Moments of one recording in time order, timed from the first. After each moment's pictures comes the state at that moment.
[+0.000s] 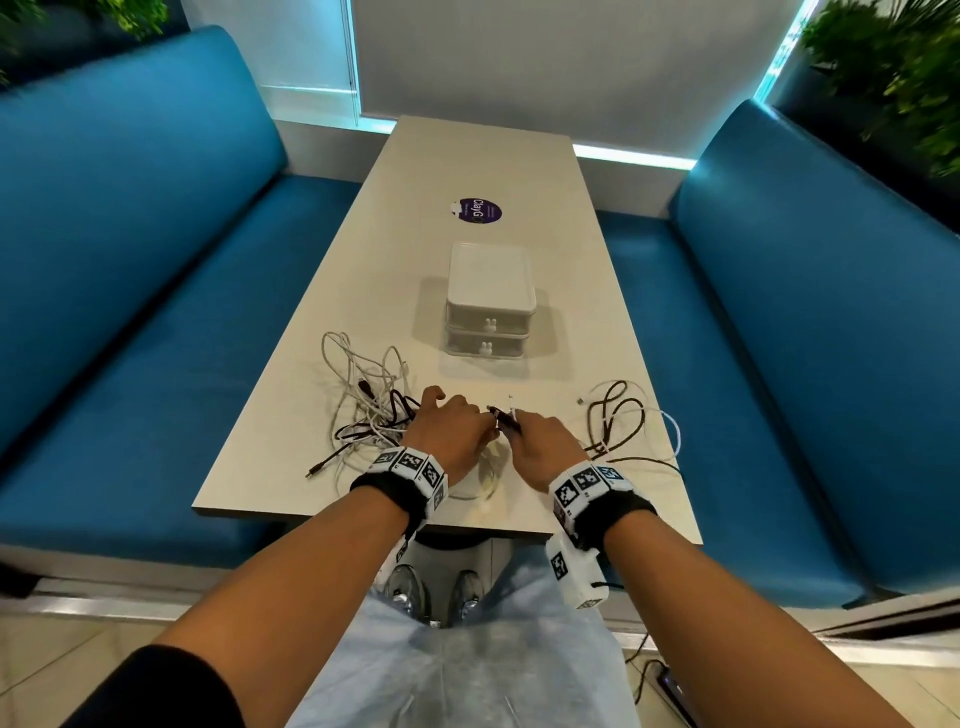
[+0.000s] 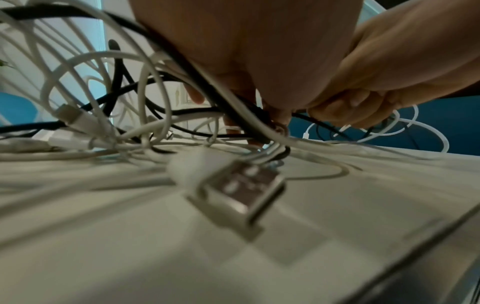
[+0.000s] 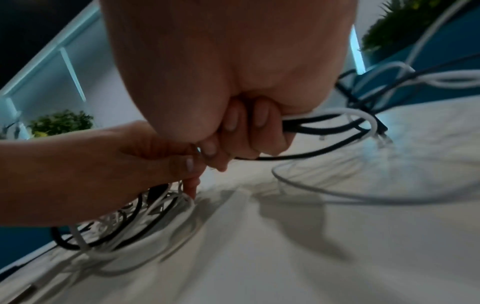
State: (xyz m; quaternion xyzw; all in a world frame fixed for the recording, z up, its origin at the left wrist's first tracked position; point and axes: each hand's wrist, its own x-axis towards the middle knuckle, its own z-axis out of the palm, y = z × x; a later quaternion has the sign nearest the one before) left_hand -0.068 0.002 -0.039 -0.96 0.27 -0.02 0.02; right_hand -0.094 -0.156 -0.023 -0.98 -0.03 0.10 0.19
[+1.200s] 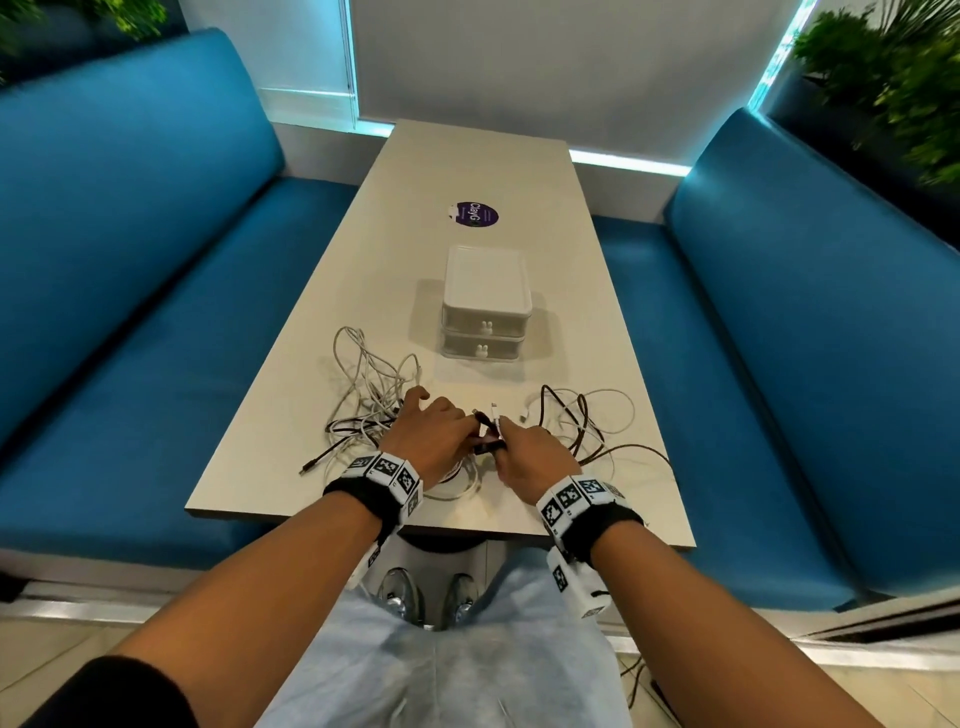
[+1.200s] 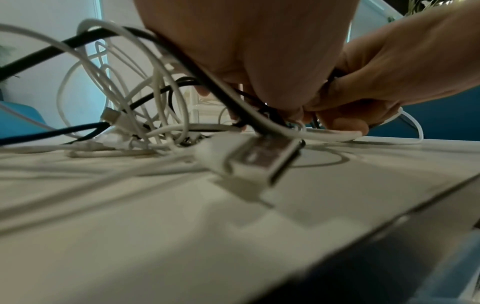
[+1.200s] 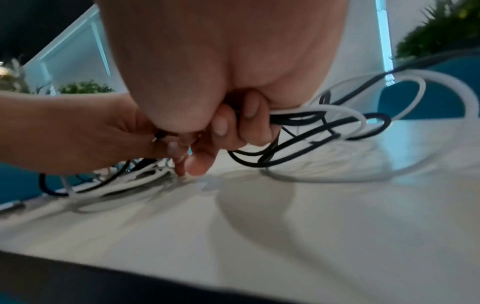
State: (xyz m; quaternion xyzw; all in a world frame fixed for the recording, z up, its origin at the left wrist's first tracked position) left_hand -0.068 0.023 -0.043 -0.96 0.29 -0.03 0.01; right_hand -0.104 -0.149 -0.028 -0.98 -0.08 0.08 0.15
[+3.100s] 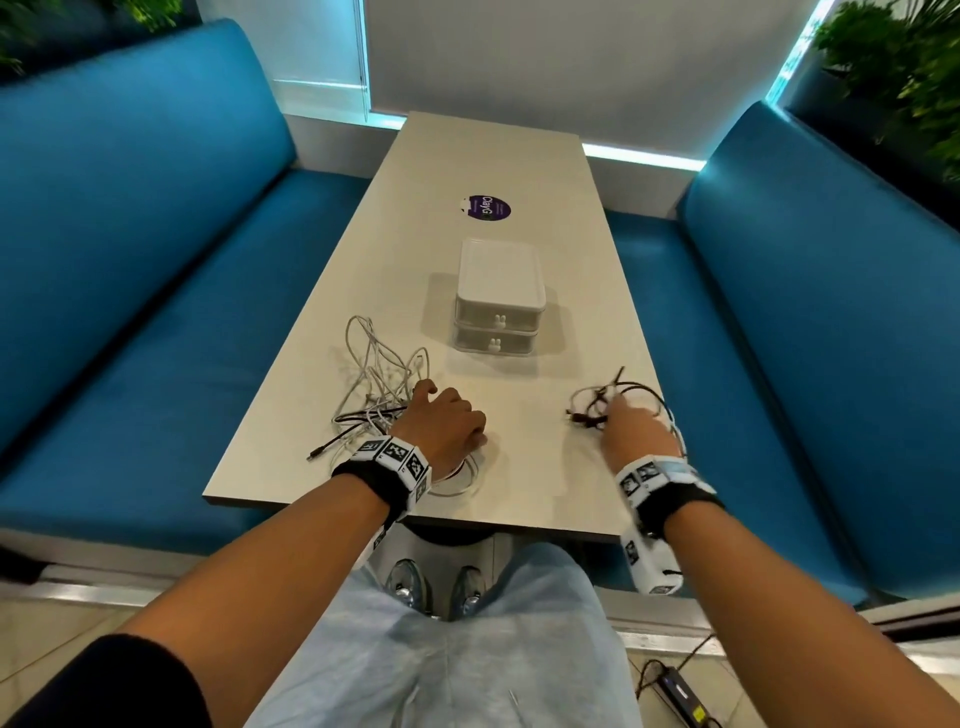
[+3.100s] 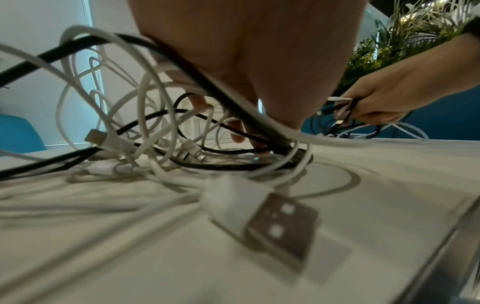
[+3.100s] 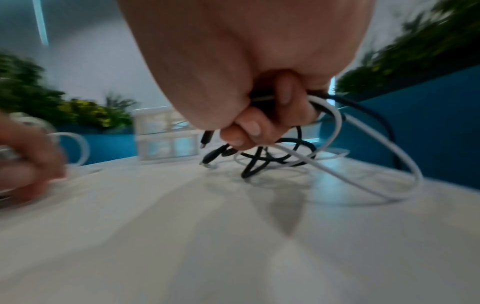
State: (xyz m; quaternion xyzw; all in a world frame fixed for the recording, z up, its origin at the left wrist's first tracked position) left_hand -0.067 0.030 -0.039 -0.96 0.30 0.01 0.02; right_hand -0.099 -0.228 -0.008 -0.99 0.14 0.04 0.04
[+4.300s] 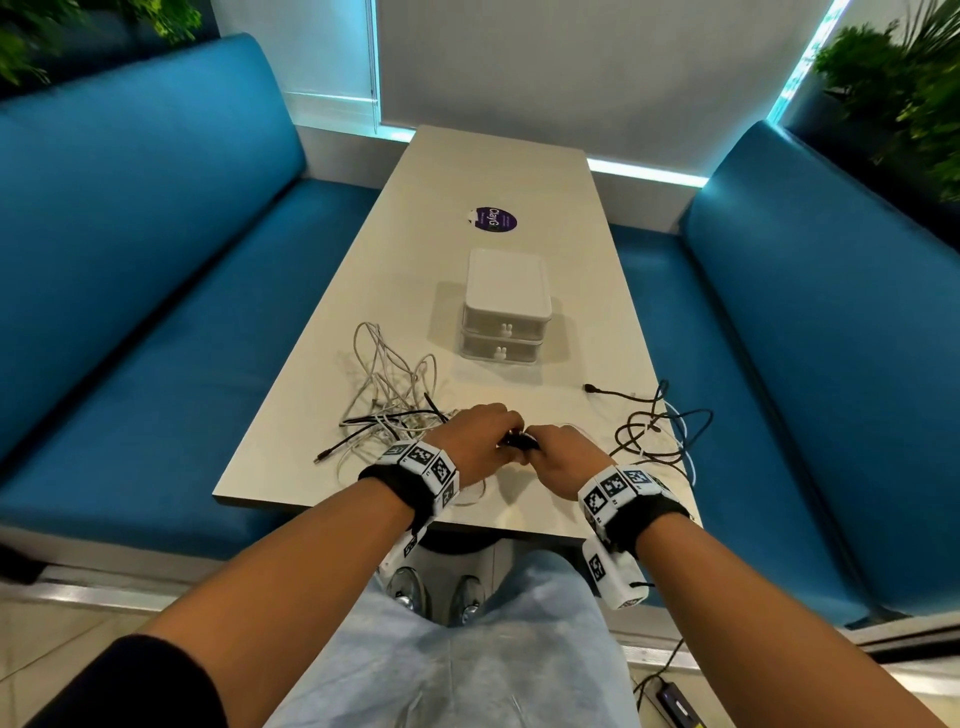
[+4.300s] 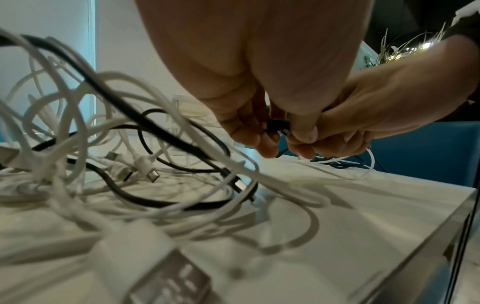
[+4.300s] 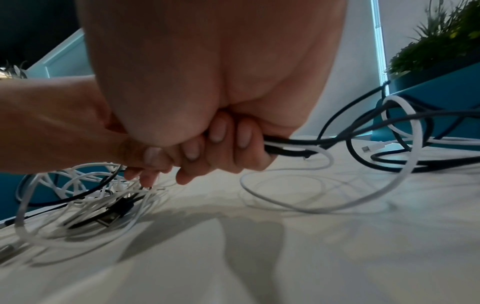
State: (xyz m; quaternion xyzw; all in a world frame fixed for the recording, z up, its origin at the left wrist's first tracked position) left_hand -0.074 0.002 -0.024 -0.92 0.31 0.08 -0.23; right_hand -0.099 -0.168 -0.017 -0.98 -0.09 0.14 0.14
